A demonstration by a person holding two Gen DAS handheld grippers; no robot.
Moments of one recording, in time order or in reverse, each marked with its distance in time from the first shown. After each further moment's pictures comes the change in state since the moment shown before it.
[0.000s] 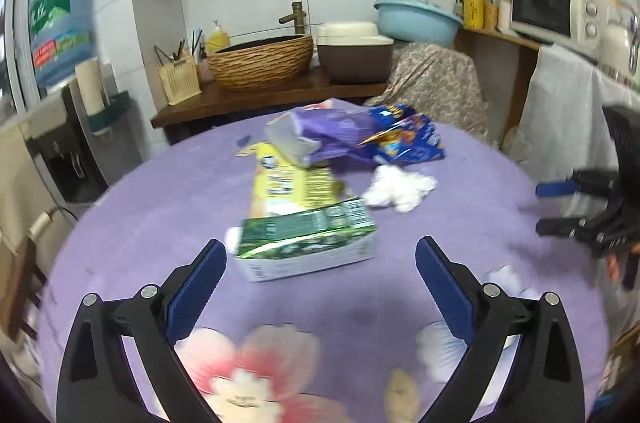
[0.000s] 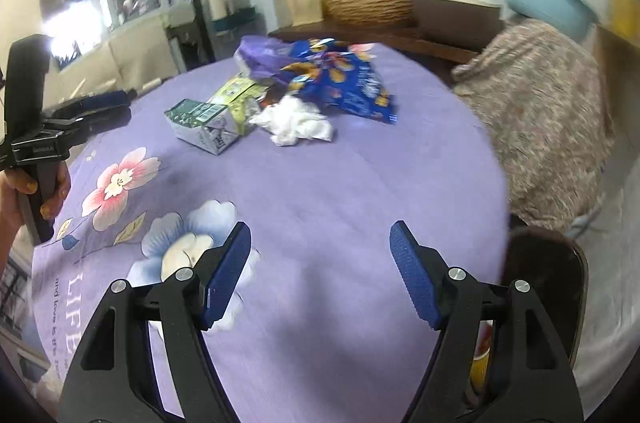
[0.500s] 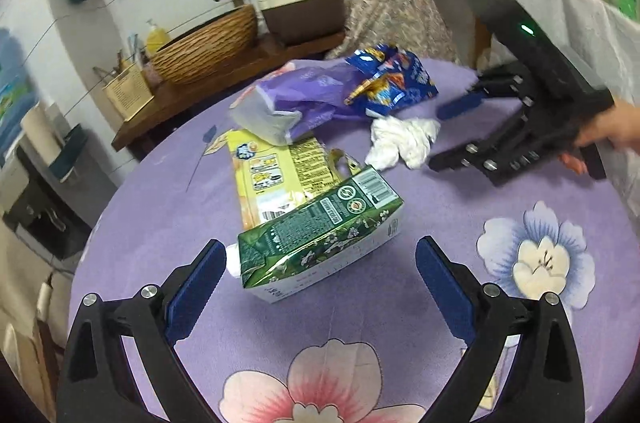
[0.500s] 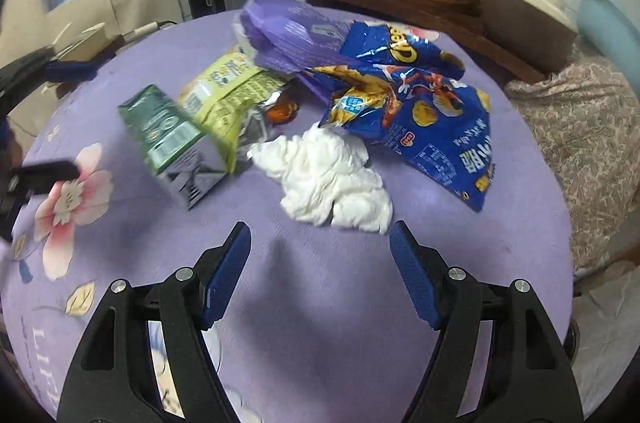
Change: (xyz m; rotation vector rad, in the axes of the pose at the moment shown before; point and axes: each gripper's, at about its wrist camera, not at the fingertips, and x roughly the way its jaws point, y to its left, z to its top) left arm 0.044 0.009 0.004 0.278 0.149 -0.103; right arm 0.118 0.026 0.078 -0.118 0.170 -0.052
